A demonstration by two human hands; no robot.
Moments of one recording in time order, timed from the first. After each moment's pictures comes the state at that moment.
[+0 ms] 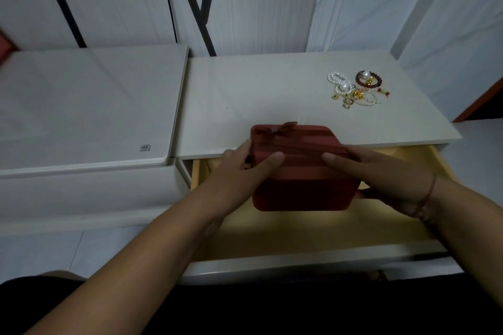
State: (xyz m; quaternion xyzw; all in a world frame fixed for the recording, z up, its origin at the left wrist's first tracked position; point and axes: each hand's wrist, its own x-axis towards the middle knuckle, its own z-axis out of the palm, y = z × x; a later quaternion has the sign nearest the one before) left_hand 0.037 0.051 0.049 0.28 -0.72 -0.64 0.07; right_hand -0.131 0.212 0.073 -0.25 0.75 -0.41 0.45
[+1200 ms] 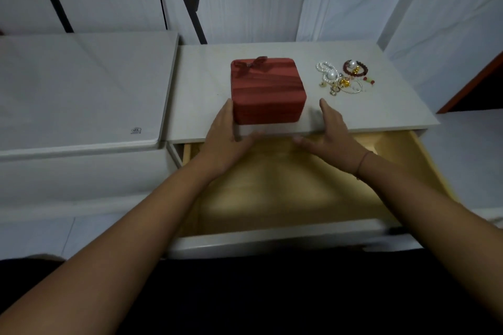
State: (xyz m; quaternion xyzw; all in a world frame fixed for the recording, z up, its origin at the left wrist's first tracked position) left_hand -0.001 0.012 -0.001 0.20 -0.84 -0.46 0.21; right_hand -0.156 0.184 0.017 -0.41 0.84 -0.31 0.20
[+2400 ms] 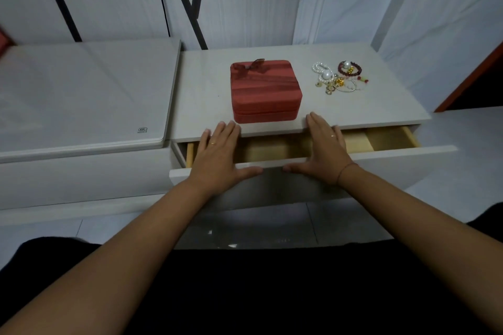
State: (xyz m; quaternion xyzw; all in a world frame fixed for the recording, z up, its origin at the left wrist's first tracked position) left_hand 0.031 0.024 -0.030 0.25 -0.96 -0.10 0.07; right_hand -0.149 0.190 -0.022 -0.46 0.87 -0.17 0.06
